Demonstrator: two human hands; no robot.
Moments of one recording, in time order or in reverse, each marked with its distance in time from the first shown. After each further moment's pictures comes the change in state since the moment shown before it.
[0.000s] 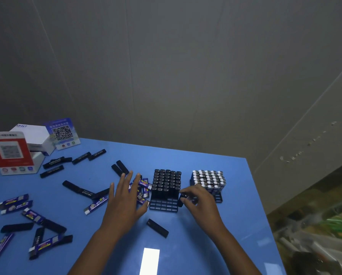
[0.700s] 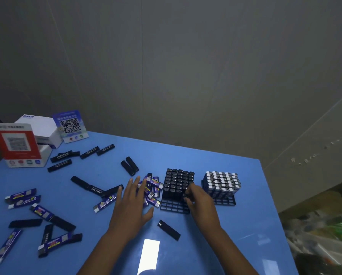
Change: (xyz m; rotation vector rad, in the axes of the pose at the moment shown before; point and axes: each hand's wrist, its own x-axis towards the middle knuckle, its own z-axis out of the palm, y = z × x) left_hand -0.004 -0.029 0.025 0.000 -0.055 0.008; right_hand 0.027 0.013 0.053 -0.320 -0.007 0.013
